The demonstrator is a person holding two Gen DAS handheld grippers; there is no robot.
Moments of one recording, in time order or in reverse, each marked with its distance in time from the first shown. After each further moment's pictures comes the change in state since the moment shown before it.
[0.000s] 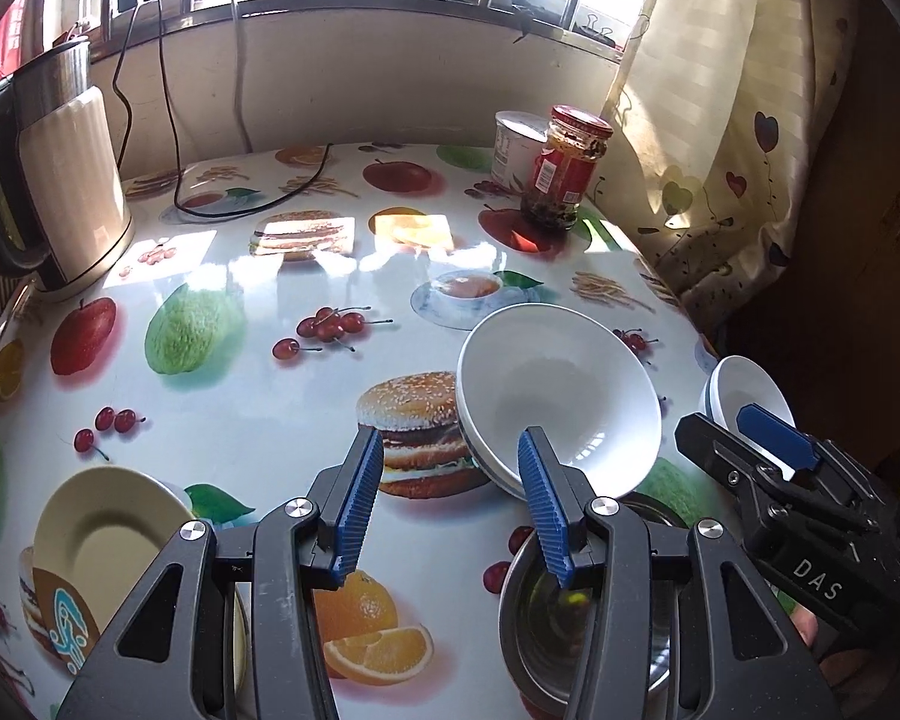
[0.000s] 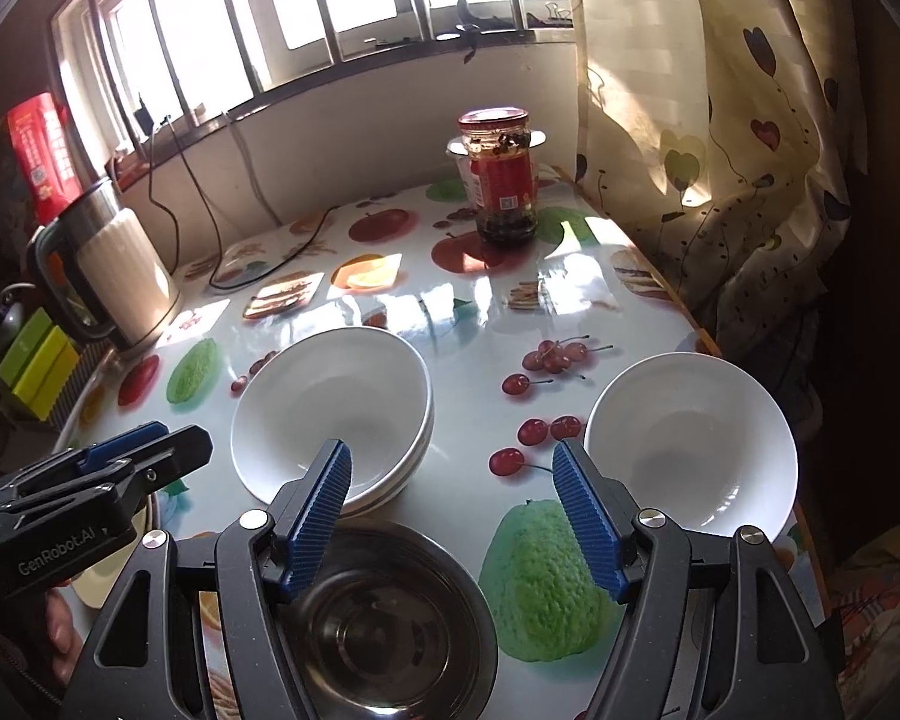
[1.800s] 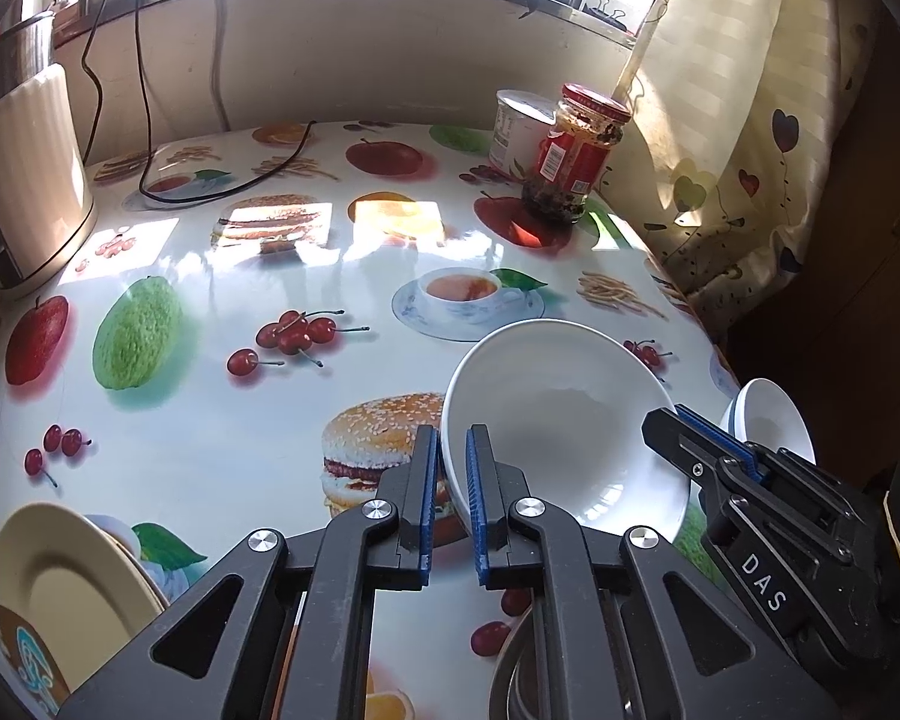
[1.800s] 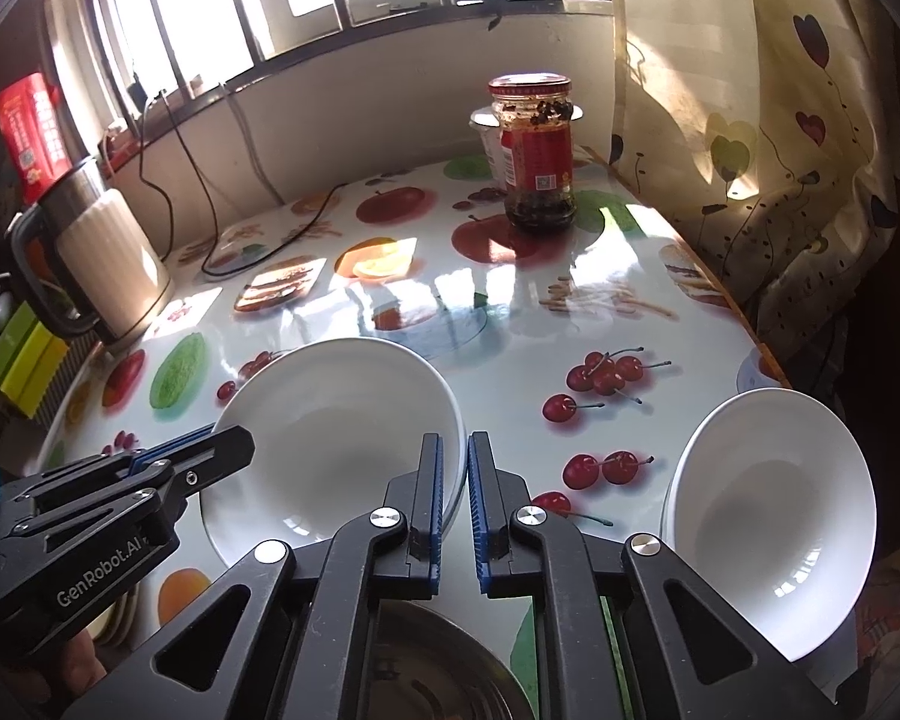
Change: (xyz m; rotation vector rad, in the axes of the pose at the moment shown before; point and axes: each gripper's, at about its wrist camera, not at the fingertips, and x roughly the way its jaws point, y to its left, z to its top) left arm 0.040 0.000 0.016 -0.016 0.033 -0.024; right arm 0.050 0.014 0.014 -0.026 0.049 0.021
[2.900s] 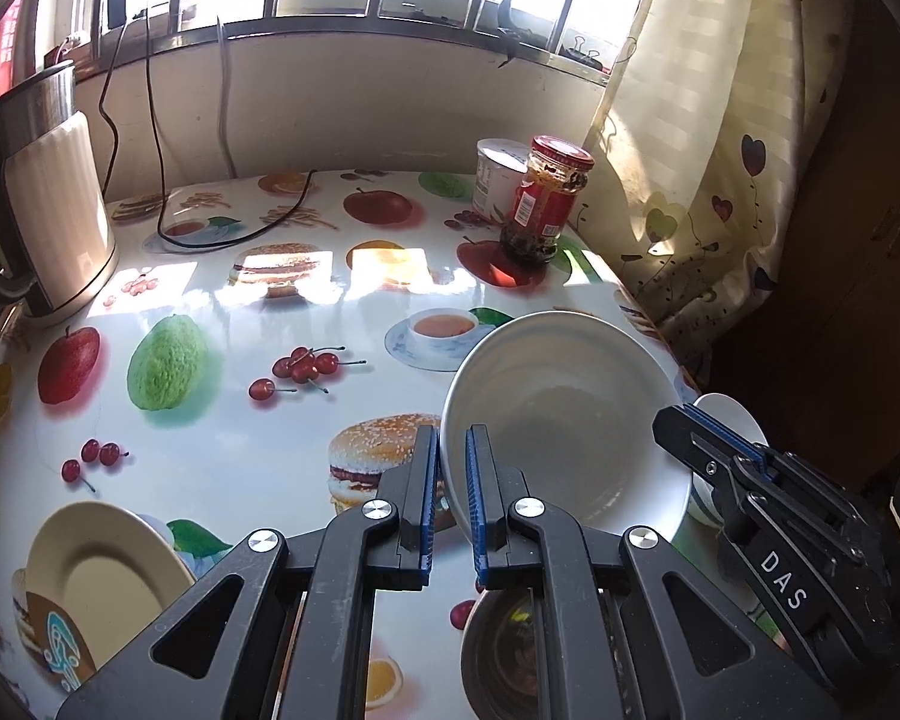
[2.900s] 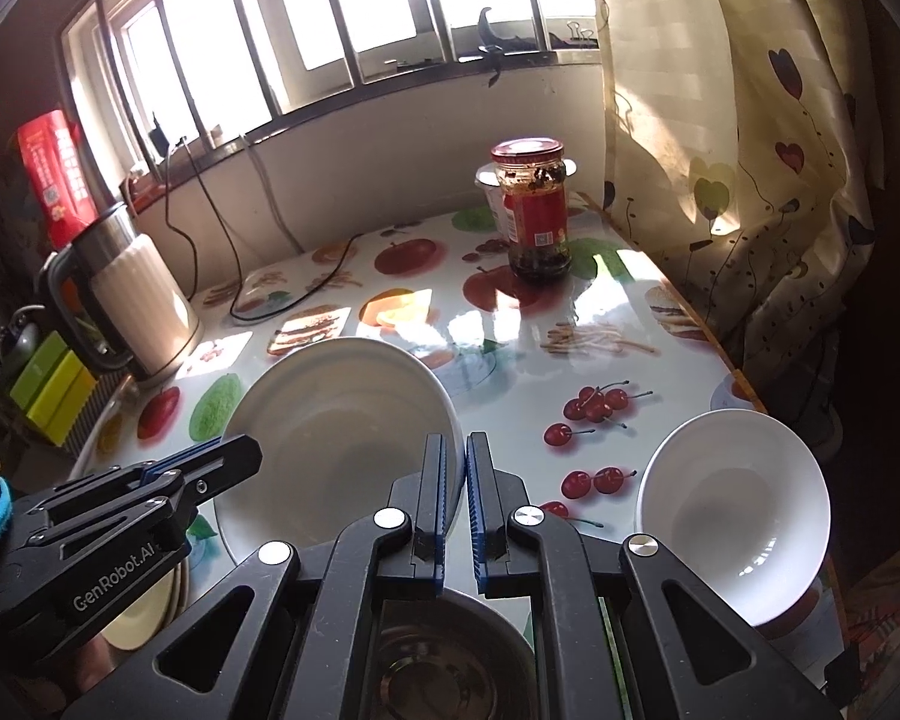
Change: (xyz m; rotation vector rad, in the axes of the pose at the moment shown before) left arm -0.047 -0.012 -0.002 0.019 -0.085 -0.006; right arm -0.049 0.004 0.003 0.023 -0.099 0.024
